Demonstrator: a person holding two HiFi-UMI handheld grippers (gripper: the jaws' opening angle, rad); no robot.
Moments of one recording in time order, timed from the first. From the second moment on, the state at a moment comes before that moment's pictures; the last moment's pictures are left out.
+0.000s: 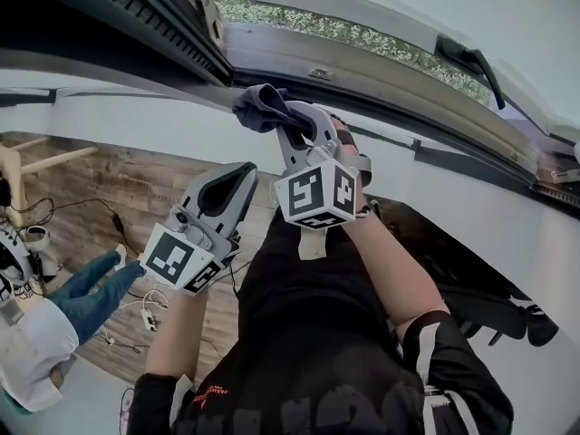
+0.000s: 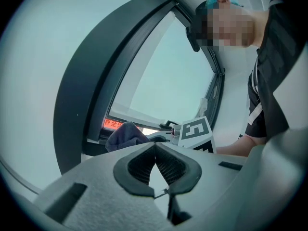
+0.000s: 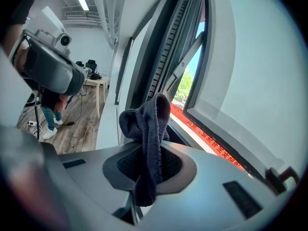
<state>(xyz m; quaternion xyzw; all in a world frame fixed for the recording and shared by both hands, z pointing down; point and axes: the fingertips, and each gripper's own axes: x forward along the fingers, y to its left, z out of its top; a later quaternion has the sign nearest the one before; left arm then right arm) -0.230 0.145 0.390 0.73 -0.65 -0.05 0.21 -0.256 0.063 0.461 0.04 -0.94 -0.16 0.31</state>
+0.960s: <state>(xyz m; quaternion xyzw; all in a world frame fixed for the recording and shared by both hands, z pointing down) -0.129 0.082 0.371 0.80 -0.57 -0.02 0.20 -0.123 -0.011 0.455 0.15 -0.92 -0.13 0.33</state>
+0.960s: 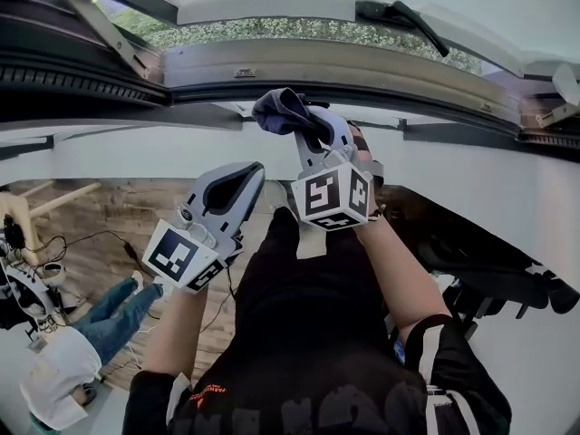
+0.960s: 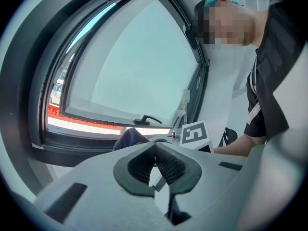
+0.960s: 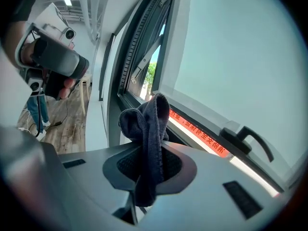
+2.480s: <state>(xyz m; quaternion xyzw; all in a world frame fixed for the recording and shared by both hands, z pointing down) 0.033 -0.015 0.357 0.87 -0.46 0.01 0.19 0.084 -0.123 0.451 0.30 -0.89 -0.08 0.34</state>
